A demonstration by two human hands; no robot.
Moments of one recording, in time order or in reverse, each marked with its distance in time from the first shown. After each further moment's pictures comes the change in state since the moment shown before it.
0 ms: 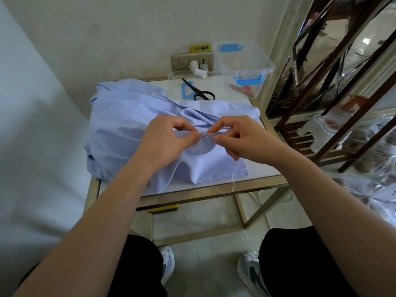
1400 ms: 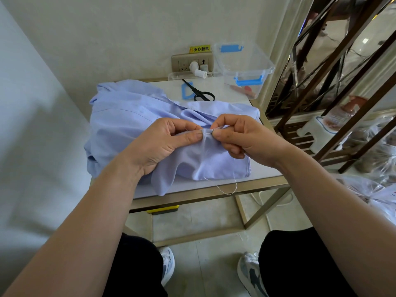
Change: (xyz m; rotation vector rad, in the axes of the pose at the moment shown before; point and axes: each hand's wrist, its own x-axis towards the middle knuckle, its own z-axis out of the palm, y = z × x) left_hand -0.004 0.006 -0.008 -0.538 -0.290 -0.157; right_hand 0.003 0.007 -0.003 0.470 -0.126 -0.013
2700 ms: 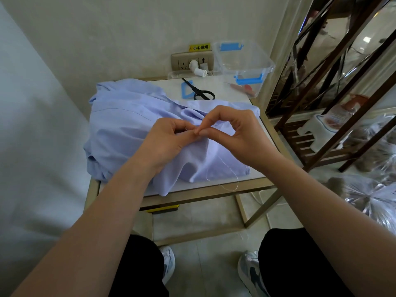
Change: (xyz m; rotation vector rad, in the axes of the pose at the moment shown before) left_hand 0.007 -0.007 0.007 0.227 0.183 0.045; right_hand 0.008 0.001 0.020 -0.497 0.278 -0.496
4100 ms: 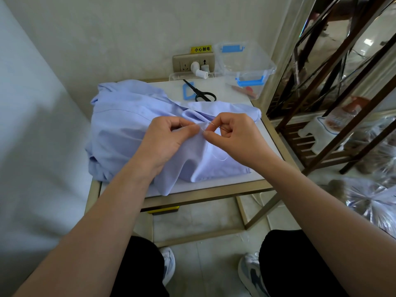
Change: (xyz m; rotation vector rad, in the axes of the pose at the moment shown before) left_hand 0.003 -0.002 0.001 -0.034 0.147 -0.036; right_hand 0.003 0.000 0.007 -0.093 0.051 0.374
